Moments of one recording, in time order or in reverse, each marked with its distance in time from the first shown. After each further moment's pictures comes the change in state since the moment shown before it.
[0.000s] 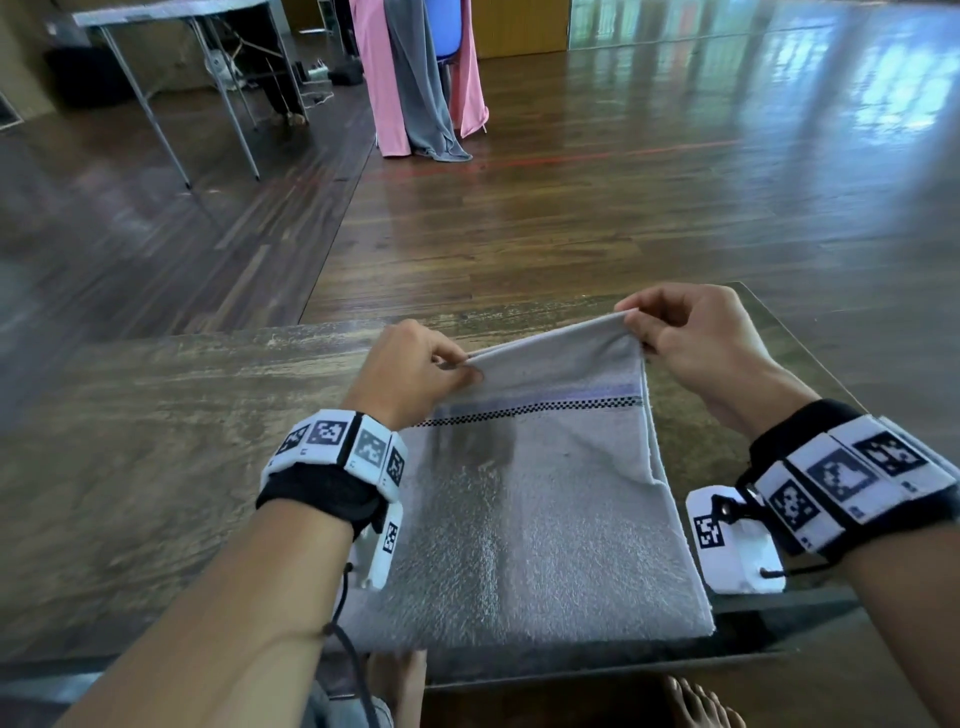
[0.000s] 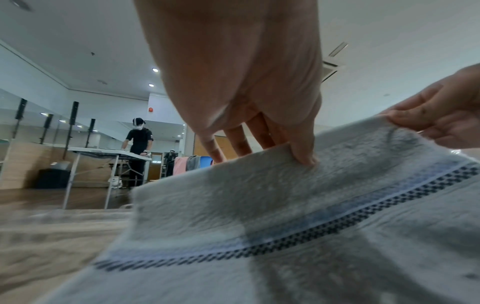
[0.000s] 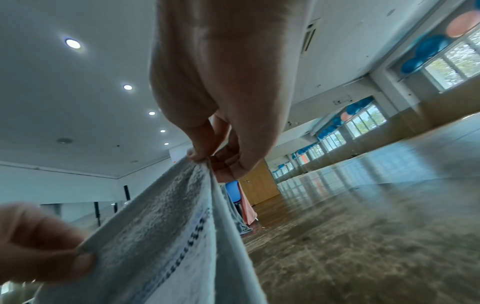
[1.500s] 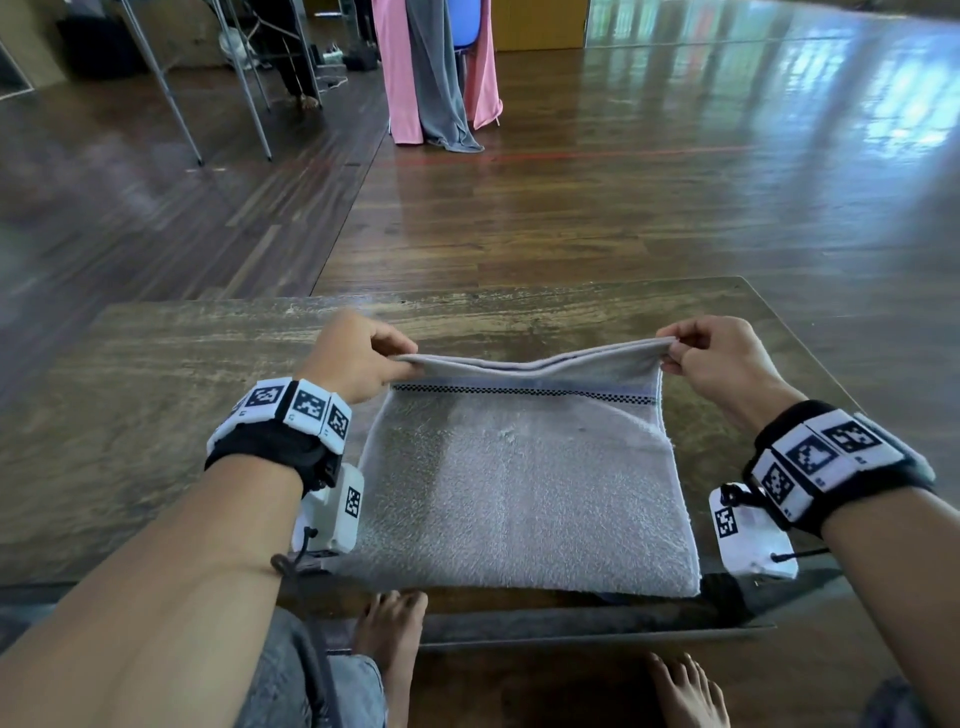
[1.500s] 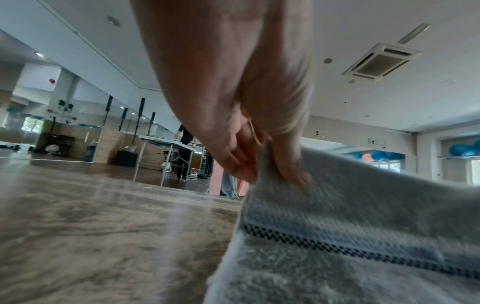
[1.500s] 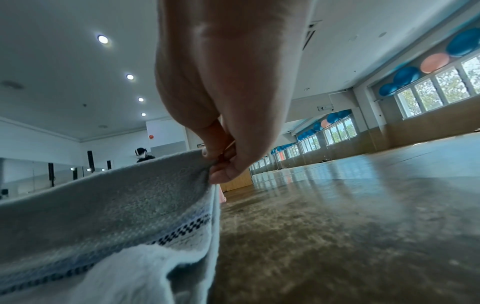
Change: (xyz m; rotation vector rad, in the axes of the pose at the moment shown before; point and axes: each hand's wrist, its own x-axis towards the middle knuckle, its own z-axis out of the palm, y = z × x) left_hand -0.036 -0.039 -0.037 0.005 -0.013 -0.218; right_hand -0.002 0.059 -0.016 -0.097 0.018 0.184
